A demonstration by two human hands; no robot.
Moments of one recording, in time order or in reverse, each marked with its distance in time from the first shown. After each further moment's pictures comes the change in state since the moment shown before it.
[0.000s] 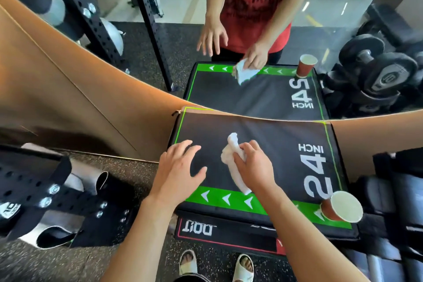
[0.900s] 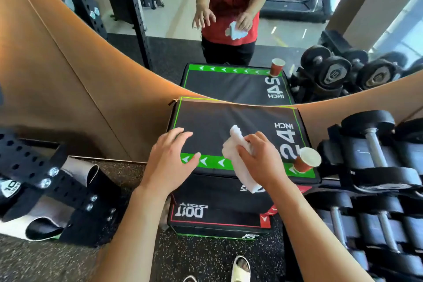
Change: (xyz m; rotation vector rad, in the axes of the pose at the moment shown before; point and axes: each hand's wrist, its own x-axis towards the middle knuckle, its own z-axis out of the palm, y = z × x) left_hand -0.139 -0.002 -0.059 -0.198 0.128 0.083; right_hand -0.171 -0.069 -0.091 0.000 0.093 -0.042
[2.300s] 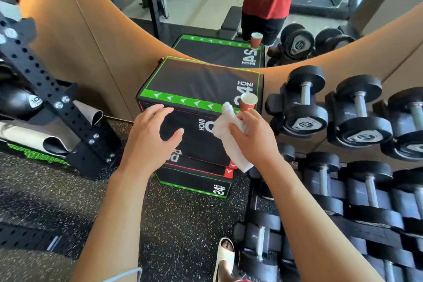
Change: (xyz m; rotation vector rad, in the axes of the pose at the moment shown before) left_hand -0.263 0.259 0.057 -0.004 0.215 -0.181; right_hand -0.229 0.146 -0.187 0.078 -0.017 -0.254
